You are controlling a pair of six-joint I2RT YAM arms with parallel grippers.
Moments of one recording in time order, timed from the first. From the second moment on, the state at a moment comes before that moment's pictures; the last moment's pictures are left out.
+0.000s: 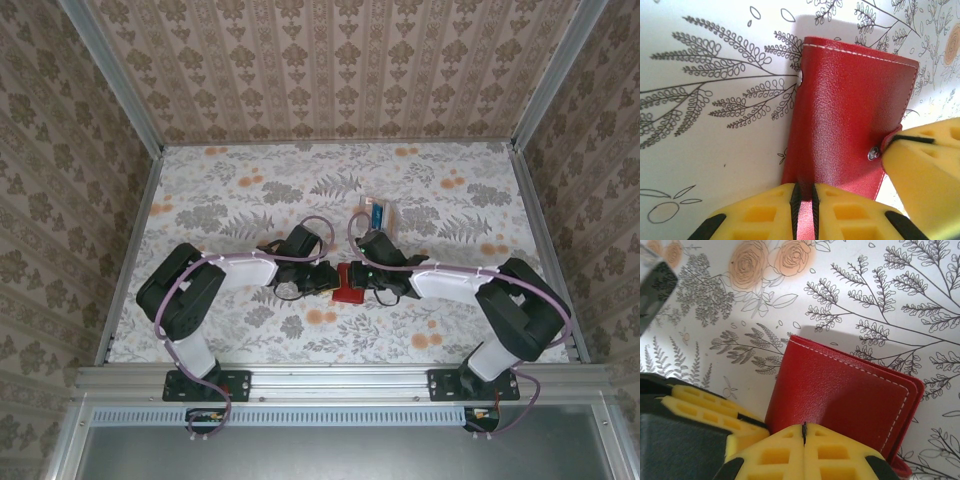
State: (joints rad) left arm -0.77 1.73 0.84 -0.11 0.47 -0.86; right arm 0.68 1.55 0.73 -0.07 -0.09 0.66
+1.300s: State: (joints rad) left arm -0.77 1.73 0.84 -0.11 0.47 -0.86; right arm 0.78 1.66 0.97 -0.52 0.15 0.52
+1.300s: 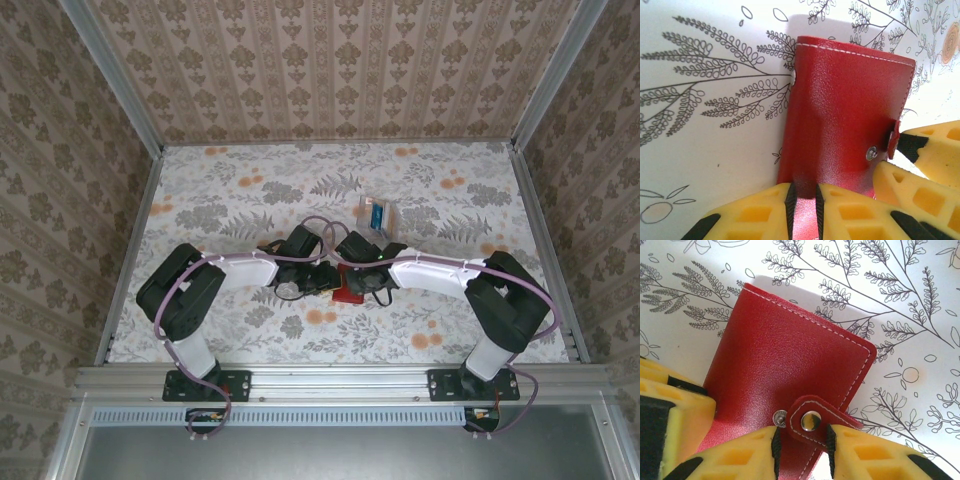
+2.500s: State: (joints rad) left arm -0.77 1.73 0.84 -0.11 0.47 -0.86; right arm 0.78 1.69 0.99 -0.48 0.15 0.55
